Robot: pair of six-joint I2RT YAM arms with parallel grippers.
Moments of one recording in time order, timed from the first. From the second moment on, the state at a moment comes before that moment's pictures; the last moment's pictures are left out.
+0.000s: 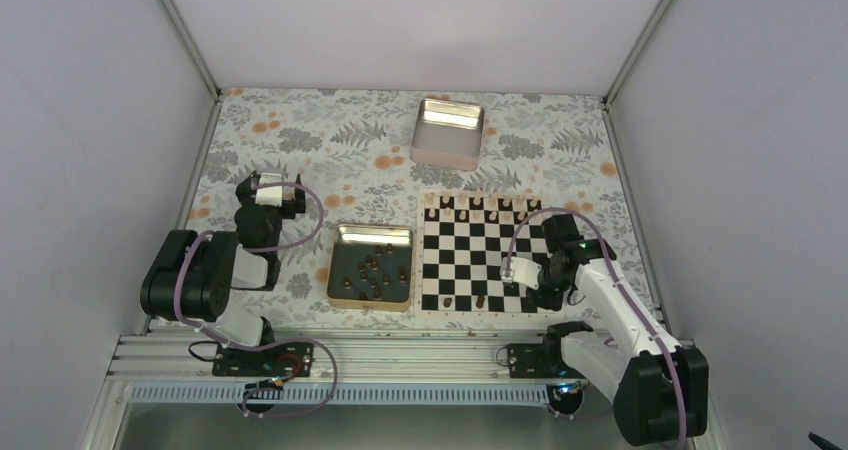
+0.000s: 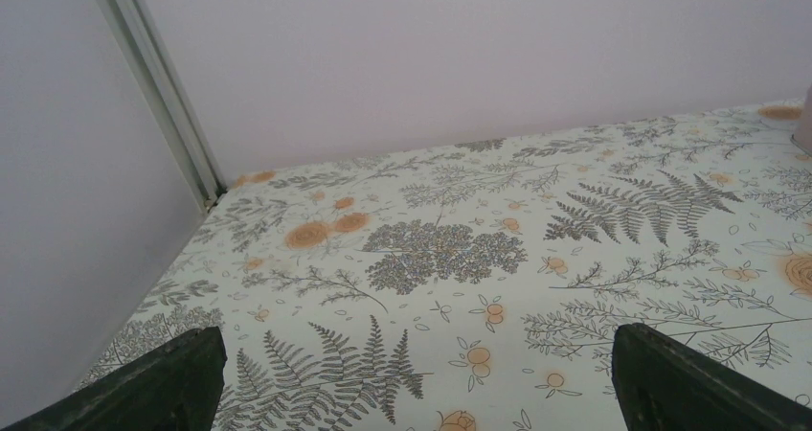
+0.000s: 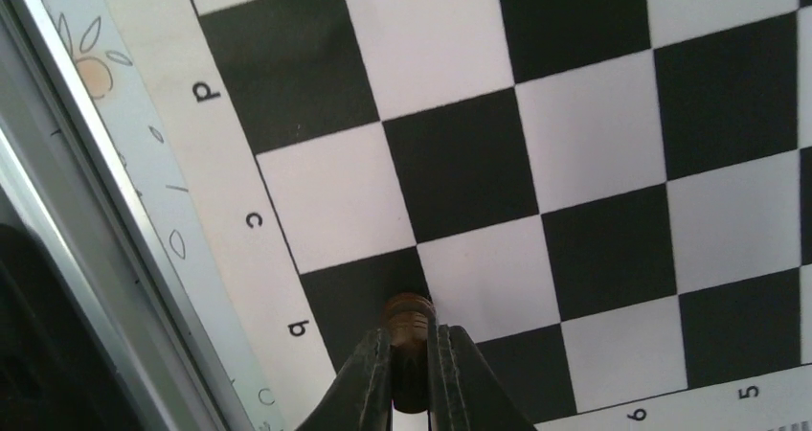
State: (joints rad) left arm -0.02 1.55 0.21 1.27 -0.05 0.12; right arm 0.16 0.97 0.55 -1.03 -0.15 -1.13
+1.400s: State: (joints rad) left arm -0.02 1.55 0.21 1.27 -0.05 0.12; right arm 0.11 1.05 0.56 -1.07 -0.19 -1.34
